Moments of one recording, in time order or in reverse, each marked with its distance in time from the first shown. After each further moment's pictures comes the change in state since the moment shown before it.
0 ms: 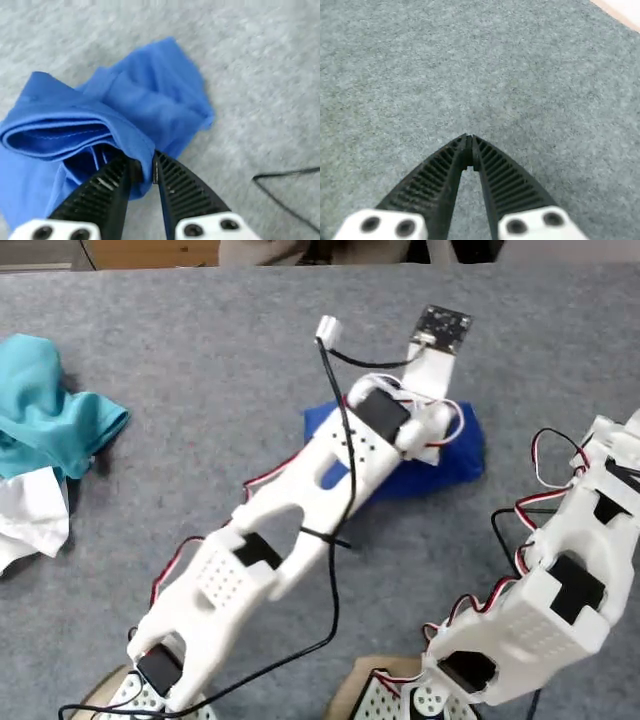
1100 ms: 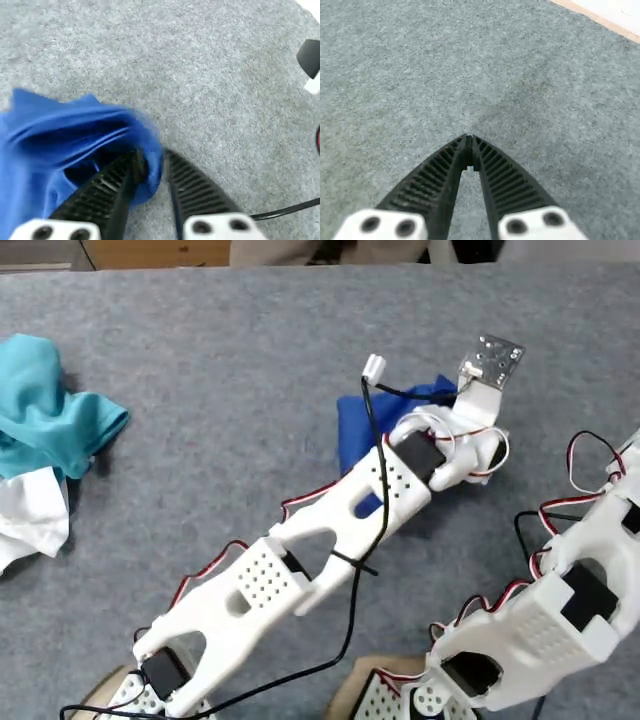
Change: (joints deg) left arm 6.4 15.9 -14.3 -16.9 0.6; right arm 6.1 0.5 -5.7 5.5 -7.0
